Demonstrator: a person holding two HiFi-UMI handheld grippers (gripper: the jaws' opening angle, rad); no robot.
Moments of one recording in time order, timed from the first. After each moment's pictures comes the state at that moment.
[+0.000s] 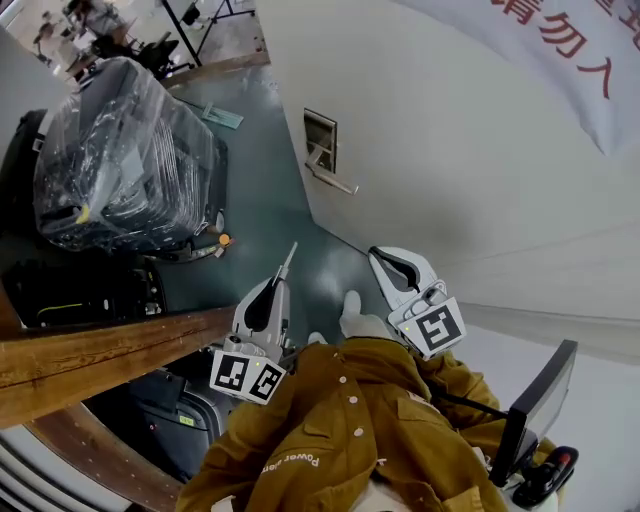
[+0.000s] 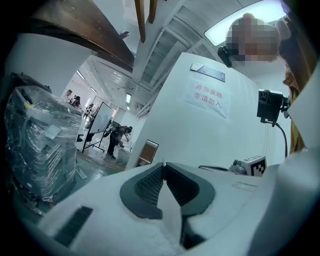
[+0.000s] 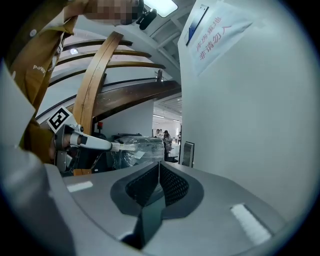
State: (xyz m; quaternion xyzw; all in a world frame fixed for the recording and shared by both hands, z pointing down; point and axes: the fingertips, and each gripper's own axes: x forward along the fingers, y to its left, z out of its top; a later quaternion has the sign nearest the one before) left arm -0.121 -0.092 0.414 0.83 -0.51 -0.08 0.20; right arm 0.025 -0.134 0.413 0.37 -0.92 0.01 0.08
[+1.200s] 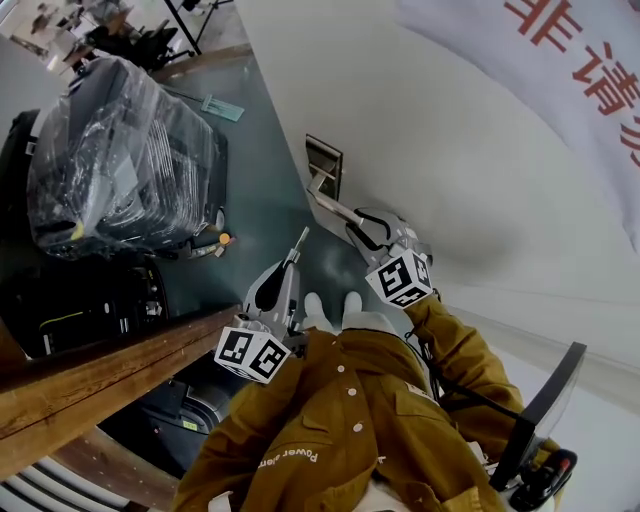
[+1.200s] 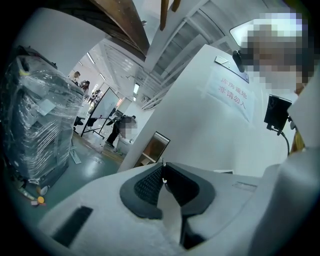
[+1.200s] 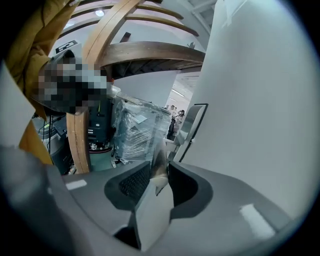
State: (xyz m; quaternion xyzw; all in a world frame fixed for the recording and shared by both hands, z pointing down) left arm -0.105 -0.203 0.448 0.82 -0.50 -0.10 0.28; right arm -0.001 -0.289 0.520 0.30 -0.91 -0.10 0.28
